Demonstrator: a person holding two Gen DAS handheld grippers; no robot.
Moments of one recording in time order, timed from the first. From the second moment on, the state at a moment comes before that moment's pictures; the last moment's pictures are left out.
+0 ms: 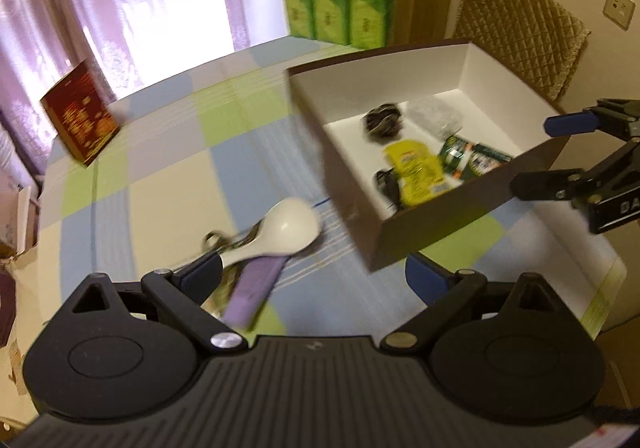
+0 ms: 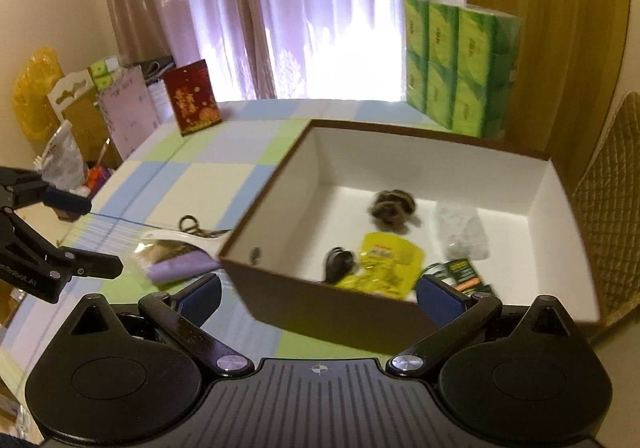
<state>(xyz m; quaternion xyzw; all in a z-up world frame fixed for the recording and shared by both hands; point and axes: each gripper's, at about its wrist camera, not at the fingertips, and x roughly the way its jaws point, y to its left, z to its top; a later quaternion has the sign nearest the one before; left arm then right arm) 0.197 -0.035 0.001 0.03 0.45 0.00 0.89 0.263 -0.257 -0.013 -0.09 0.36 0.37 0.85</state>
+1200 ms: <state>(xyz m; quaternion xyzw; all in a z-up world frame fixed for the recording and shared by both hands) 0.150 0.133 -0.075 -0.01 0.48 0.04 0.88 0.273 -0.159 -0.160 0.44 0.45 0.09 0.77</state>
